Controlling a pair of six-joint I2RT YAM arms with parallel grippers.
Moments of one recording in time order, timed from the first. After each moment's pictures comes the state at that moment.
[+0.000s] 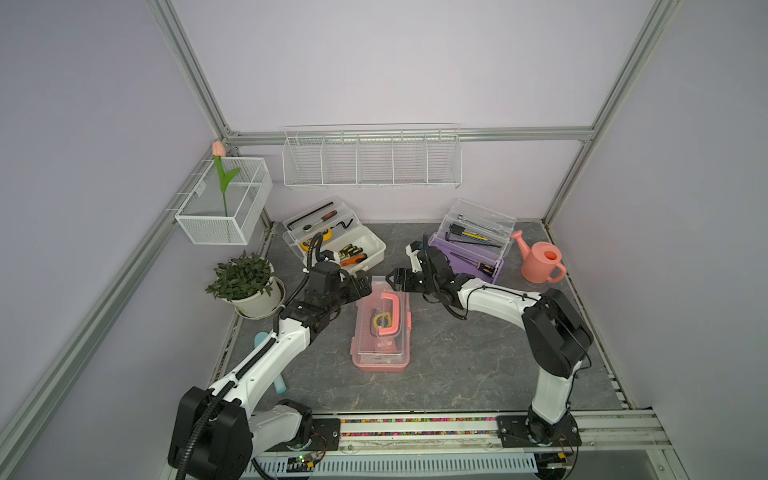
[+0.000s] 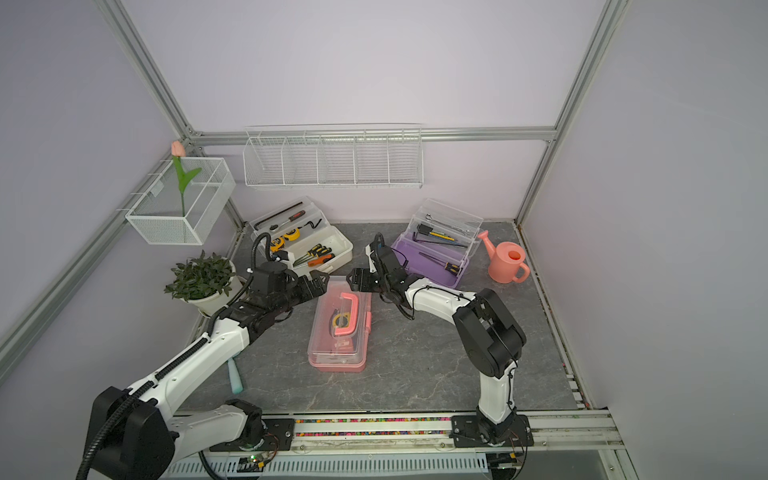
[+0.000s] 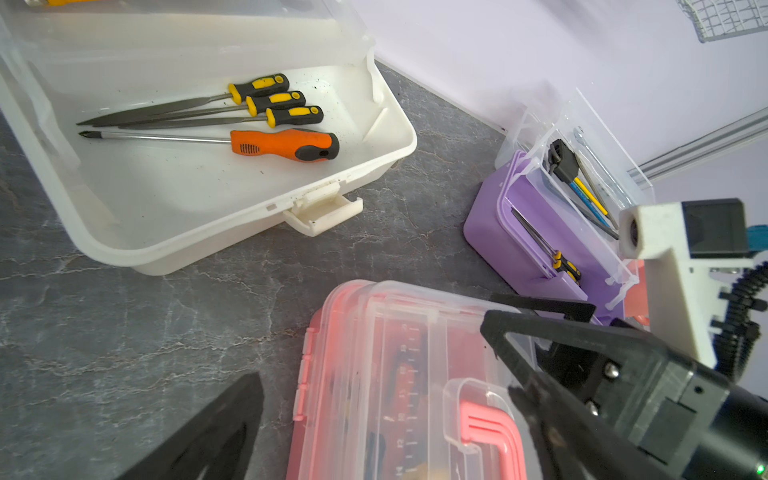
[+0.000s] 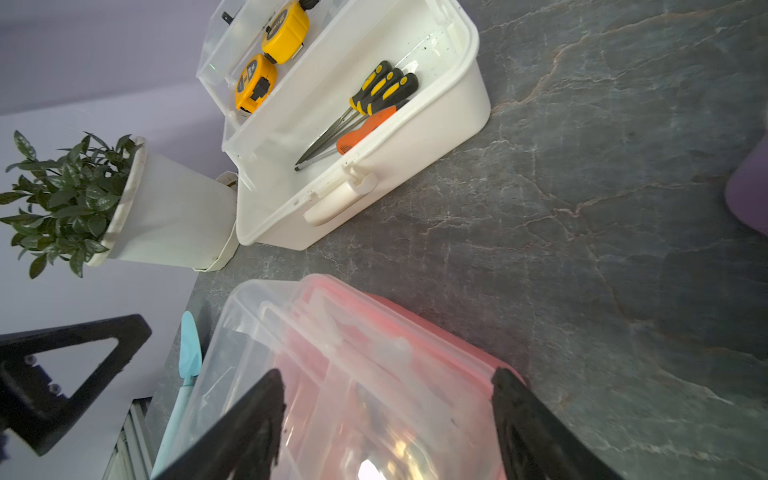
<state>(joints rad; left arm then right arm) -0.41 1.19 0.80 -0.19 0.06 -0.62 0.70 1.87 1.26 -0.02 -0.19 0.63</state>
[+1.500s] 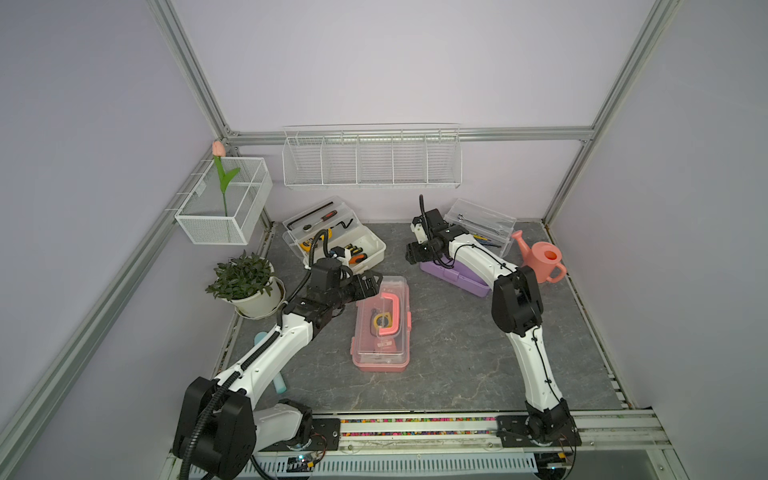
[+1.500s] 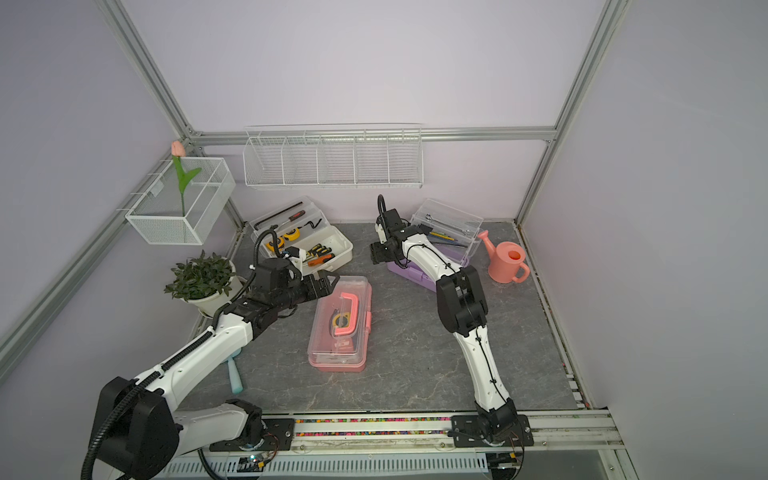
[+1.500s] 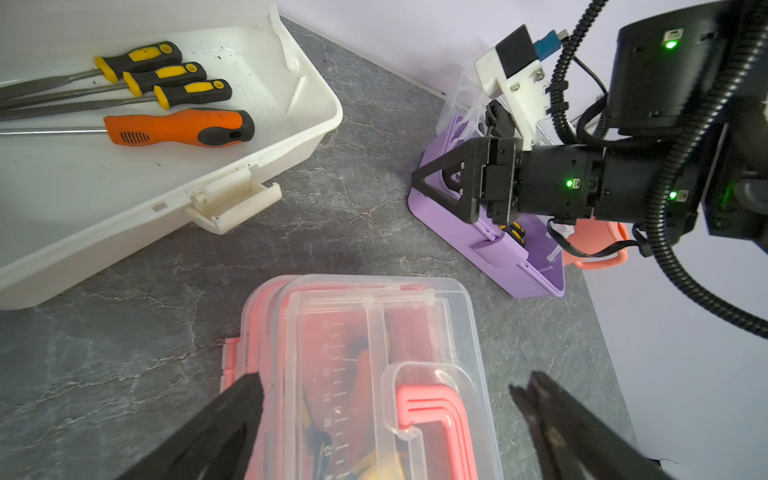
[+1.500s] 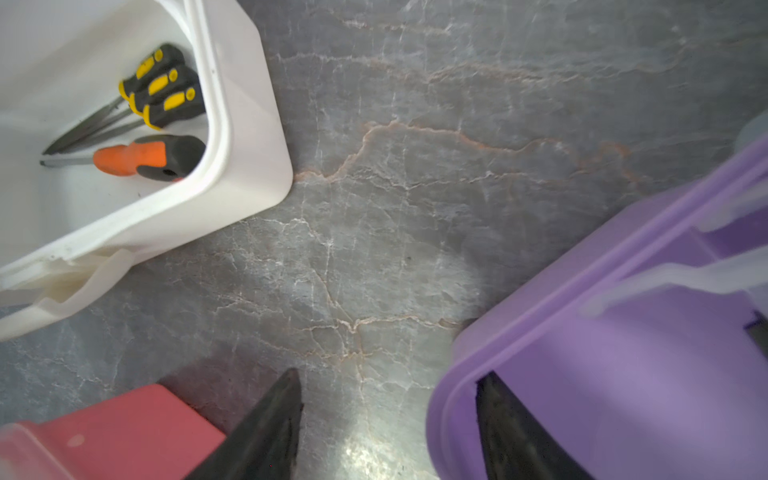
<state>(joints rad) -0.41 1.23 0.82 -0.14 0.24 -0.57 0.51 2.37 2.11 -0.74 -0.13 0.21</state>
